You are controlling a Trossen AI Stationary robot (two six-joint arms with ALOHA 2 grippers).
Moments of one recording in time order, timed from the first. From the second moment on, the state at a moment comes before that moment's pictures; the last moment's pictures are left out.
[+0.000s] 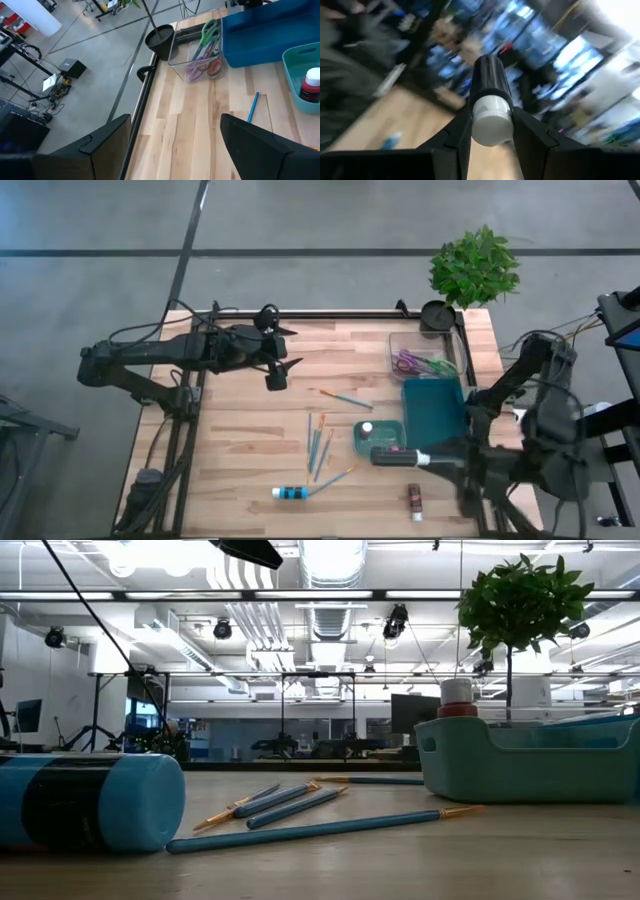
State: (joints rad) left arm 0.05 1.25 1.24 -0.50 -0.38 0.32; right arm 1.06 1.33 1.56 -0.53 1.11 -0.28
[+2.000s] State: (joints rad) left arm 0.05 1.22 1.24 -0.73 -0.61 0.29; right arm 0.32 1.66 1.53 -1.47 -0.13 0.23
